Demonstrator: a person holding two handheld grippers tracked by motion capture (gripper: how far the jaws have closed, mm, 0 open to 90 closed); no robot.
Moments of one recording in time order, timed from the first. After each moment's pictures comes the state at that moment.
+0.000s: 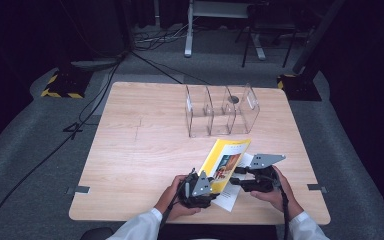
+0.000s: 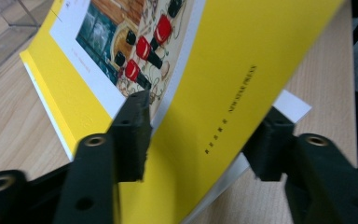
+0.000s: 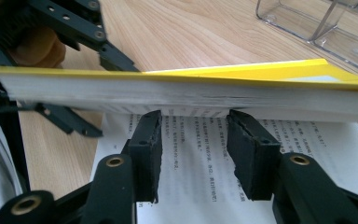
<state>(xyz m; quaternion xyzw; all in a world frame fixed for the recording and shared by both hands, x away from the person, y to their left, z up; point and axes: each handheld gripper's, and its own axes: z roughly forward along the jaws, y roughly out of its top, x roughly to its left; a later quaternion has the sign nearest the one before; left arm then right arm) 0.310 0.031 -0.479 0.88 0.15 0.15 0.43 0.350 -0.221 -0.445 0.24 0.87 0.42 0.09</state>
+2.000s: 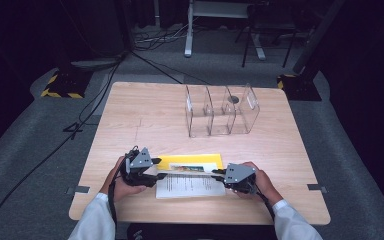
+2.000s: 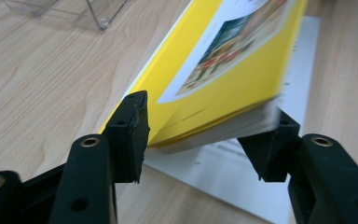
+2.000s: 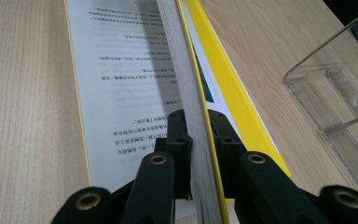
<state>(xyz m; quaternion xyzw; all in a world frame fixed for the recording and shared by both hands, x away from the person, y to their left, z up) 0.350 0.181 -0.450 0.88 0.22 0.13 0.40 0.352 -0.165 -0.465 0.04 0.90 0.38 0.21</state>
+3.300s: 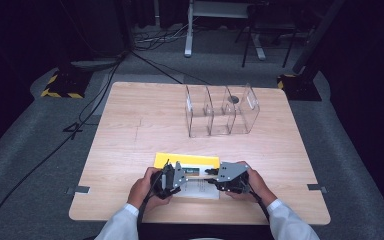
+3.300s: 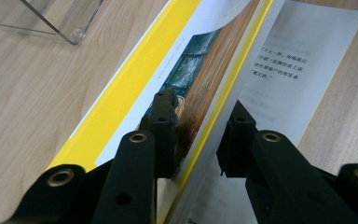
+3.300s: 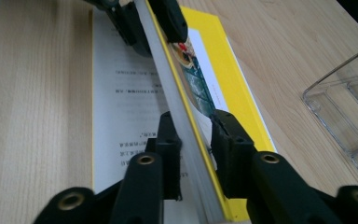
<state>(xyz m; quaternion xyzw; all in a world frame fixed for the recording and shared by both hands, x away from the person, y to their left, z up) 0.323 0.095 -0.461 0.91 0.21 0.22 0.30 0.352 -0.146 -0.457 0.05 0.90 0.40 0.18</state>
